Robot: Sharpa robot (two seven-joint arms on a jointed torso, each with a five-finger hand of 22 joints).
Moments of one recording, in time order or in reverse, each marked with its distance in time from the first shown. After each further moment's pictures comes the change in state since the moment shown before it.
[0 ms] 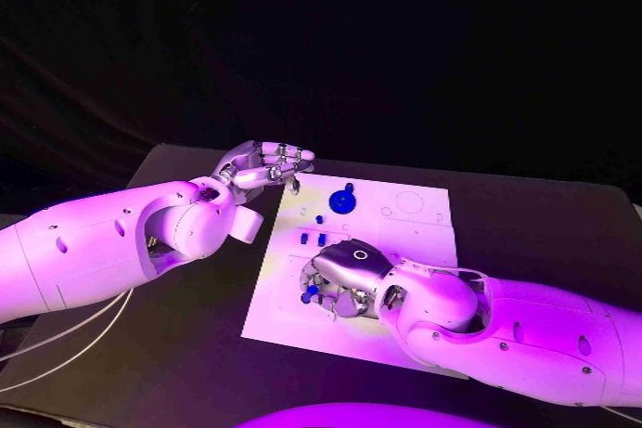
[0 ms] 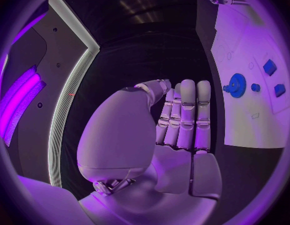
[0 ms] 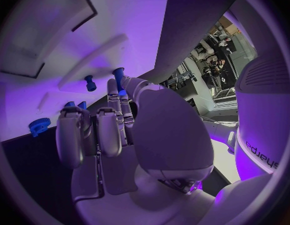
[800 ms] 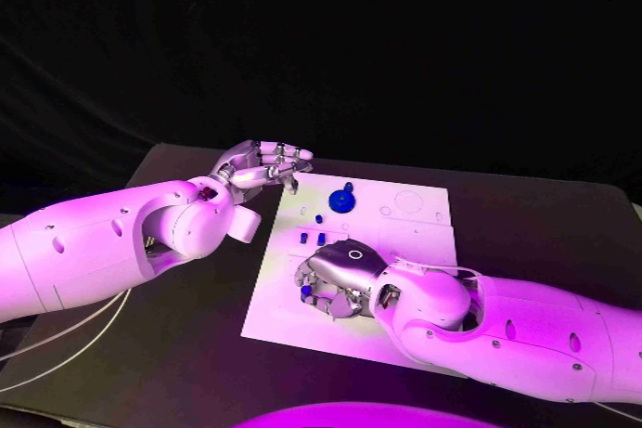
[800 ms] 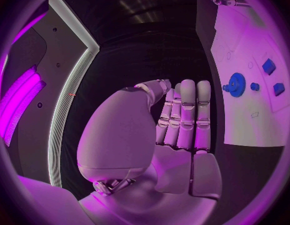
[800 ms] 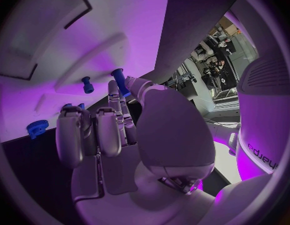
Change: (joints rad) left arm 0.000 -0.005 0.000 0.003 0.000 0.000 -0.003; left_hand 0.000 0.000 0.000 0.000 0.000 0.000 0.000 0.000 0.000 0.000 0.000 0.000 0.000 0.000 0.000 0.000 0.000 0.000 0.000 0.000 0.000 0.000; right arm 0.000 0.020 -0.001 -0.015 0.001 0.010 -0.006; right_hand -0.089 -0.051 -0.017 0.018 -0.003 -0.108 0.015 -0.068 0.009 -0.037 0.012 -0.023 -0.003 0.000 0.008 0.000 -0.006 0.000 0.004 0.004 -0.009 0.000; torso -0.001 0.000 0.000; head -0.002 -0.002
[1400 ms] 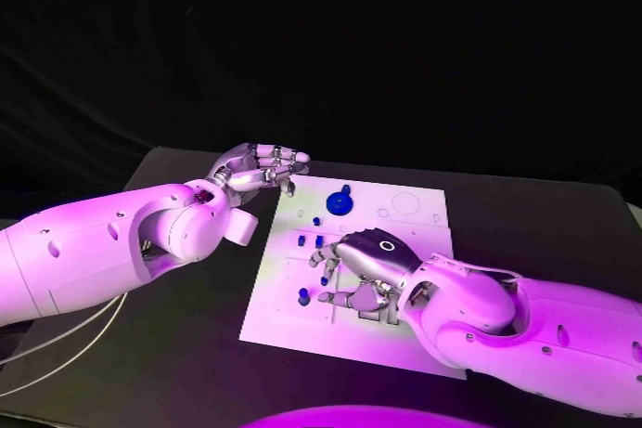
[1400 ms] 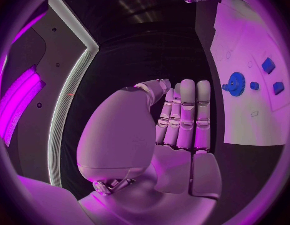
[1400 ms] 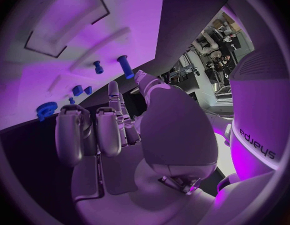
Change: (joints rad) left arm 0.000 -0.004 0.000 0.000 0.000 0.000 -0.002; left_hand 0.000 0.000 0.000 0.000 0.000 0.000 0.000 0.000 0.000 0.000 0.000 0.000 0.000 0.000 0.000 0.000 0.000 0.000 0.000 0.000 0.000 0.000; right arm 0.031 -0.160 0.011 0.123 0.029 -0.129 0.011; right_hand -0.039 -0.024 -0.211 0.070 0.004 -0.076 0.001 -0.050 -0.009 -0.027 -0.009 0.022 0.031 0.000 0.000 -0.004 -0.023 0.000 0.000 0.000 -0.034 0.000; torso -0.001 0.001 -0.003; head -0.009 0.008
